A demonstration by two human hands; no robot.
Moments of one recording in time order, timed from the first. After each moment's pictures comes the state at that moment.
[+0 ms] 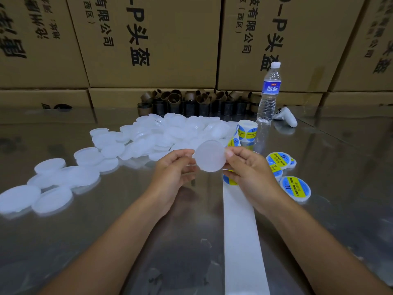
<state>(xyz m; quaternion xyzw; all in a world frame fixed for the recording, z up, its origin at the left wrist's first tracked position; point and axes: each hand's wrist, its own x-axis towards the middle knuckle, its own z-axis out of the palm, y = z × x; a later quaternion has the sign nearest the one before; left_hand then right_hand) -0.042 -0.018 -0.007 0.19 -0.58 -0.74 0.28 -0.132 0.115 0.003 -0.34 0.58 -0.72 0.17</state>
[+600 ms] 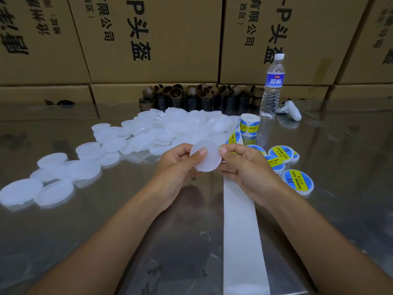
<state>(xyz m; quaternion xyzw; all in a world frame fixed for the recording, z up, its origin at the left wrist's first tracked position) -0.036 -0.011 -0.009 0.09 -0.63 -0.73 0.25 -0.132 0.114 0.003 -0.31 0.57 -0.71 0.27</state>
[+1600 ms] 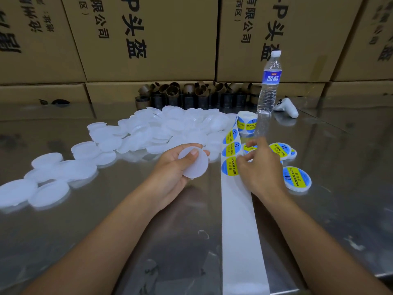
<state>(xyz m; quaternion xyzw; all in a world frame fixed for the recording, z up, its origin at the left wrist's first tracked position) -0.041 -0.016 -0.012 0.07 -0.56 -0.79 0.23 -0.150 0.121 -0.012 -0.22 0.86 -0.45 -0.10</state>
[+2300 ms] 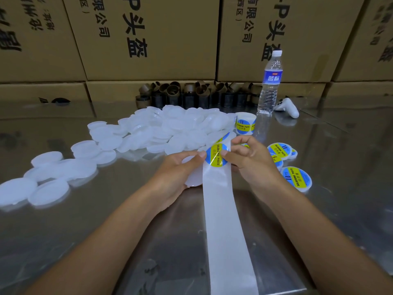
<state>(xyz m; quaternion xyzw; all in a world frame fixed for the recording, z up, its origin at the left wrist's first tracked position) -0.038 -0.007 -0.009 0.16 -0.64 -0.73 0.18 -0.140 0.114 0.001 -0.26 0.64 -0.71 0.15</state>
